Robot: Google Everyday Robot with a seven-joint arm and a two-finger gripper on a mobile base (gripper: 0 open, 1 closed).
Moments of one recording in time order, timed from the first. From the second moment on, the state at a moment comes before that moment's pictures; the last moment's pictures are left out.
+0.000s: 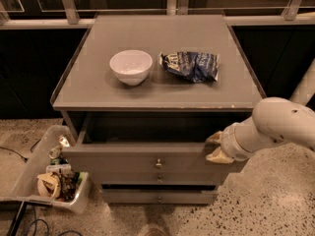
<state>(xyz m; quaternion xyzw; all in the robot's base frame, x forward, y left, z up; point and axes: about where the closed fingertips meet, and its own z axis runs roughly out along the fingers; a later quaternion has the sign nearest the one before) 0.497 -0.191 0.656 -0.63 0.74 0.06 0.23</state>
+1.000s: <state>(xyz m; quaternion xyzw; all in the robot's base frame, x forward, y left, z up) 0.496 -0.191 0.656 -0.63 0.74 0.06 0.23</state>
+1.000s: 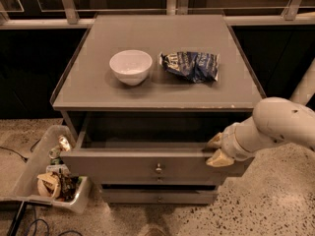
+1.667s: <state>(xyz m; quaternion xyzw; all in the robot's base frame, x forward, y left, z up) 0.481 -0.190 0.668 -0.63 0.74 0.06 0.24</state>
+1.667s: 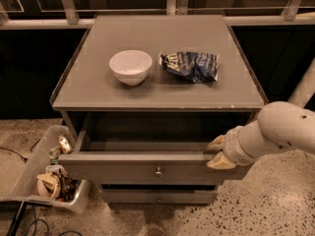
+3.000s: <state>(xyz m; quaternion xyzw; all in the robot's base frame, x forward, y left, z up) 0.483 -0.190 0.667 -0.63 0.74 0.06 0.24</state>
